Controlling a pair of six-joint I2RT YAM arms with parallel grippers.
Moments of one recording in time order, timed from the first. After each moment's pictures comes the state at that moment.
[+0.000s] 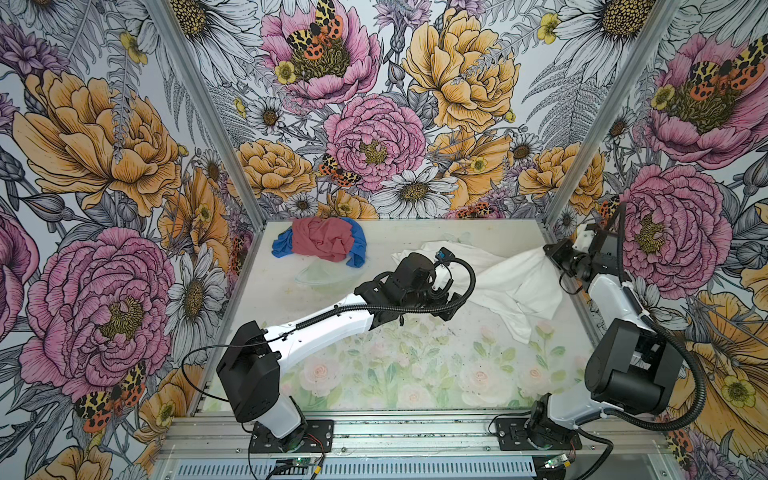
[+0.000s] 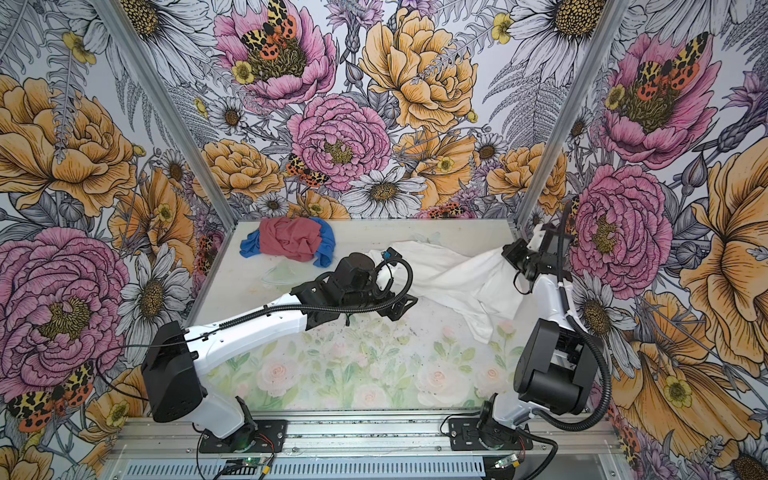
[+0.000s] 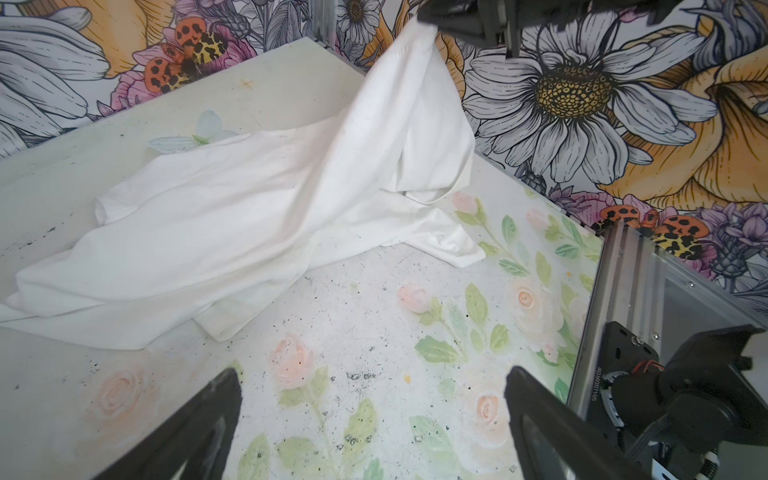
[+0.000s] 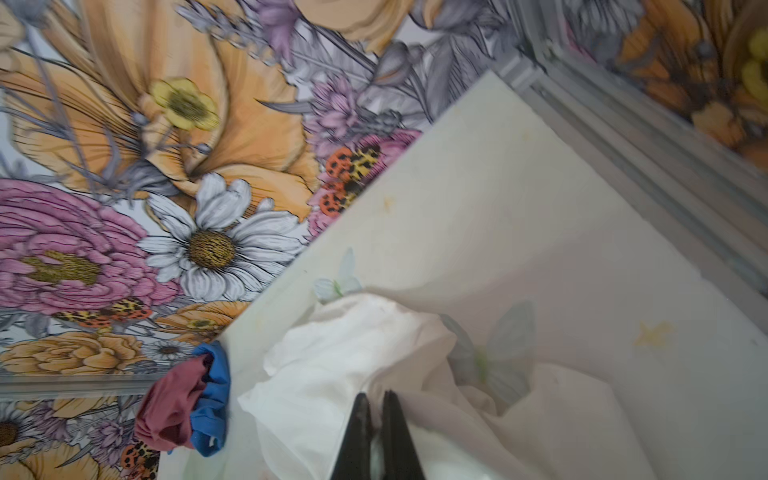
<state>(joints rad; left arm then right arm) -0.90 1.57 1.28 -0.23 0.09 -0.16 -0.40 1.54 1.27 -0.22 -0.55 0.54</state>
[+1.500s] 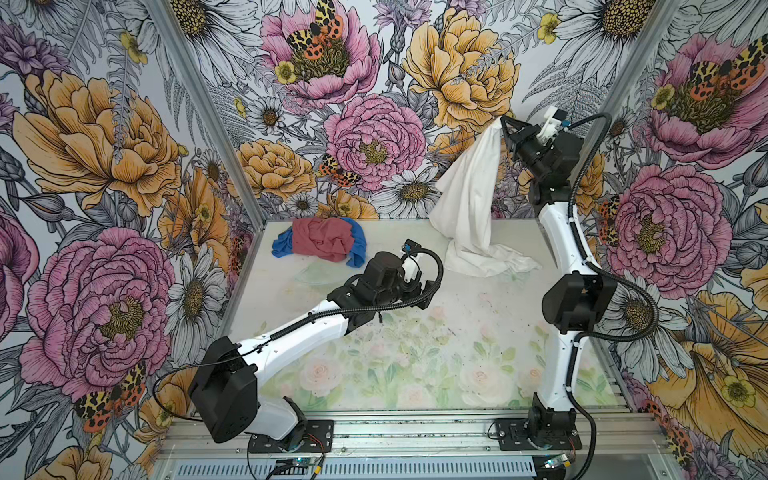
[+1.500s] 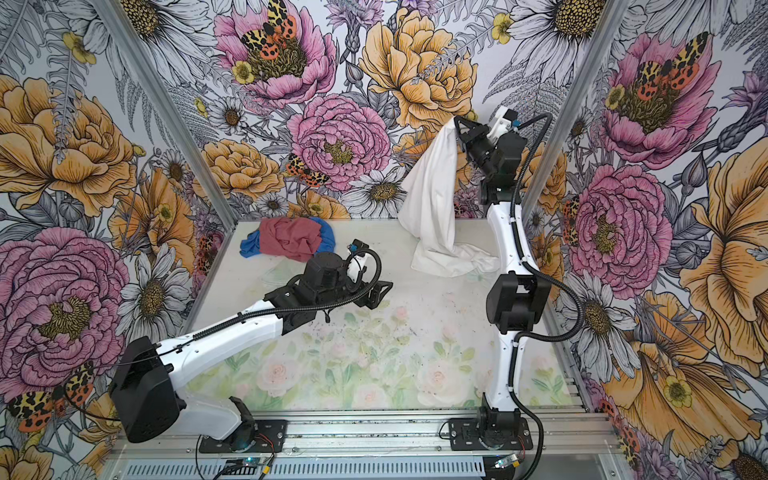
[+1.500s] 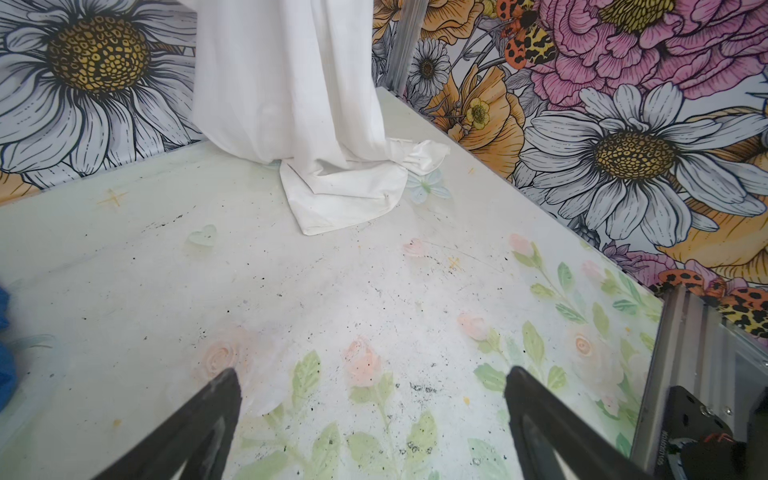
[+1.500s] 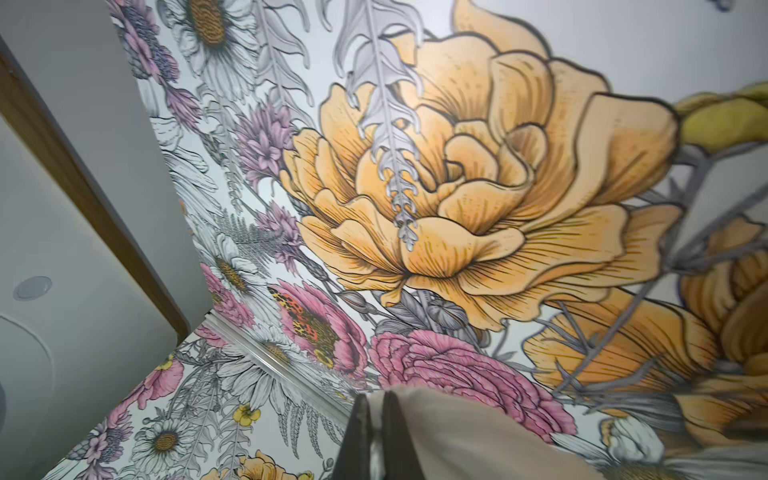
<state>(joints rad) -0.79 1.42 1.09 -0.09 0.05 -0.19 -0.06 2.11 2.16 0.25 -0.53 1.24</state>
